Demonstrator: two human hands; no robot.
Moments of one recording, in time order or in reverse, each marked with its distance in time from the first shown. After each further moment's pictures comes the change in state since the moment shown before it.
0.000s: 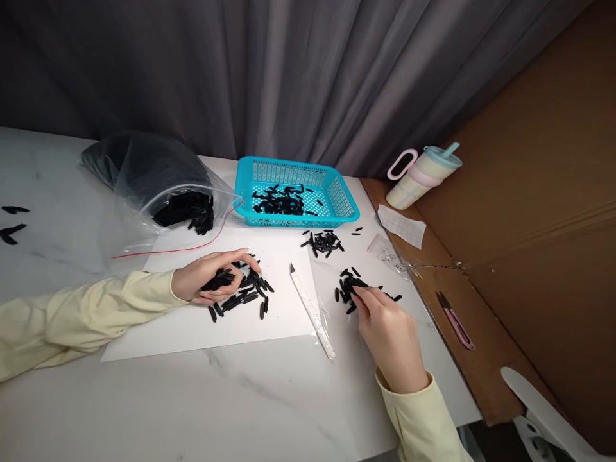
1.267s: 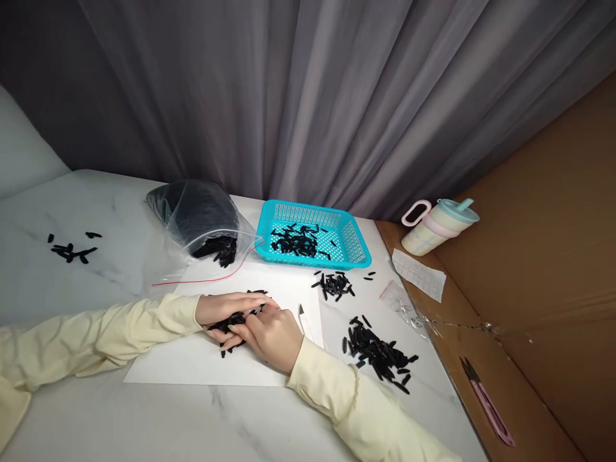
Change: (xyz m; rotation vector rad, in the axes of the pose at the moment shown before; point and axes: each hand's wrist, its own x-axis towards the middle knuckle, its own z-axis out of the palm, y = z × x) left_hand 0.004 0.002 -0.006 0.144 -0.238 -0.049; right_hand 0.067 -0.119 0.065 0.647 -0.038 -0.593
